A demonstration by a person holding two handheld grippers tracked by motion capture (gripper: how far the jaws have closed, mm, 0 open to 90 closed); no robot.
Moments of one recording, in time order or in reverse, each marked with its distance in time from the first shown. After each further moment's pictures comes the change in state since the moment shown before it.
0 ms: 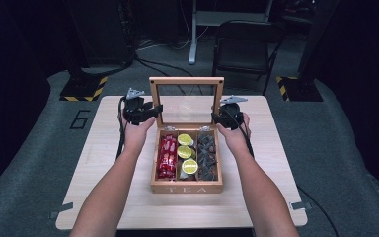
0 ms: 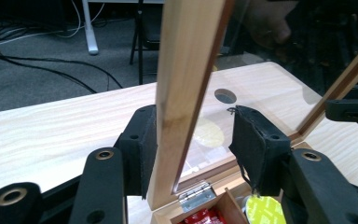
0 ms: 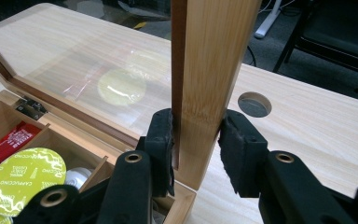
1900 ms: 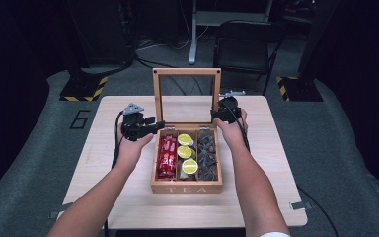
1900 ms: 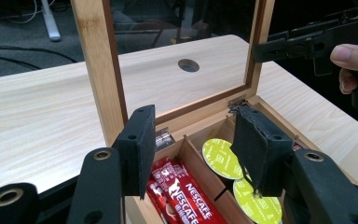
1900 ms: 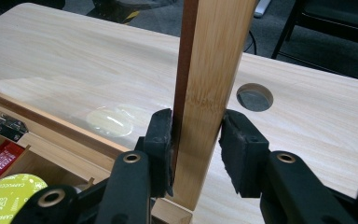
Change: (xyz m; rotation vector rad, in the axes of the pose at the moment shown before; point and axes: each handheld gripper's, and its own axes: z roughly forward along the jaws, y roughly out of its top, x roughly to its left) left arm -0.012 -0.033 -0.026 0.058 -0.139 0.025; right arm -0.009 0.013 0.022 0.068 -0.016 0.084
